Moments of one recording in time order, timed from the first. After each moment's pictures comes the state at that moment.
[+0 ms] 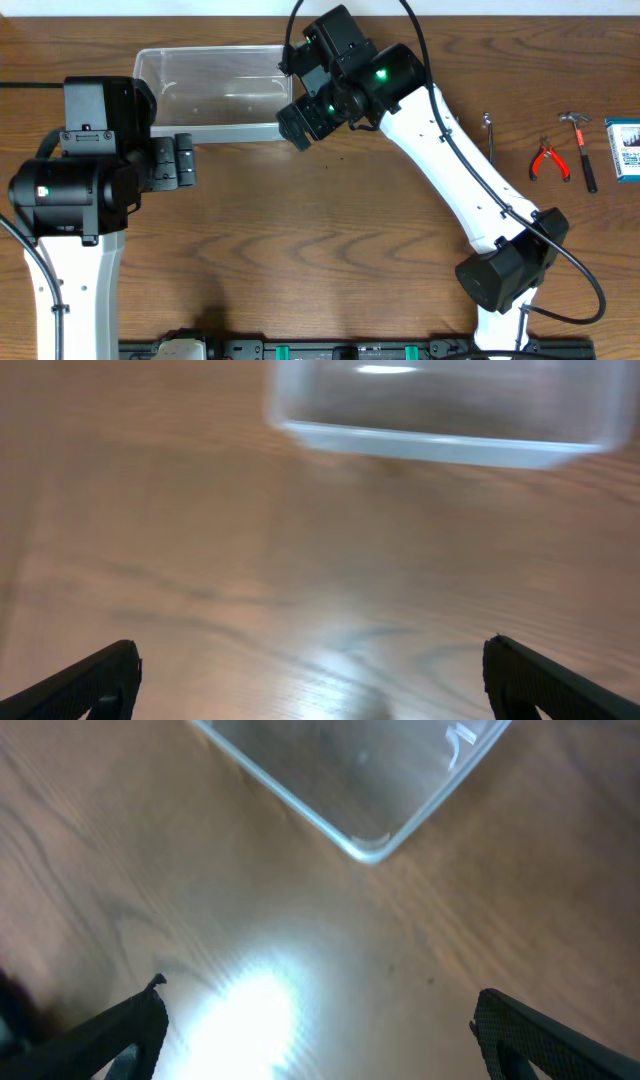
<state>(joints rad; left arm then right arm) 0.00 1.27 1.62 -1.40 -0.23 -0.09 0.63 2.02 2.14 -1.15 -0.22 -0.01</state>
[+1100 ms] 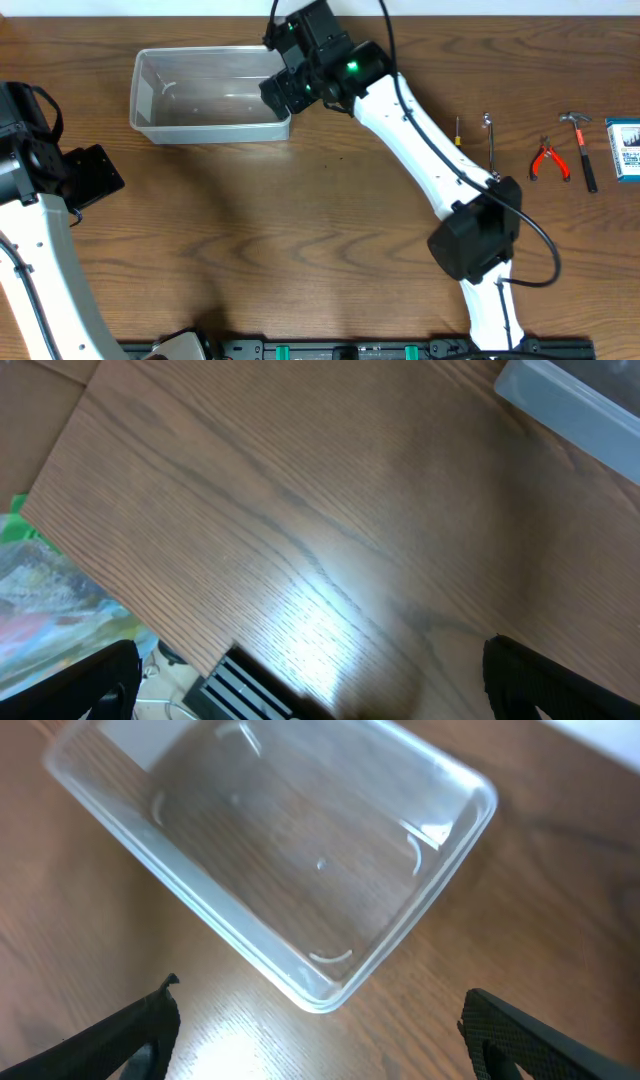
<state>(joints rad) 0.41 1.37 1.62 -1.48 -0.22 -0.16 0.62 2.22 2.20 -0.88 -0.18 0.03</state>
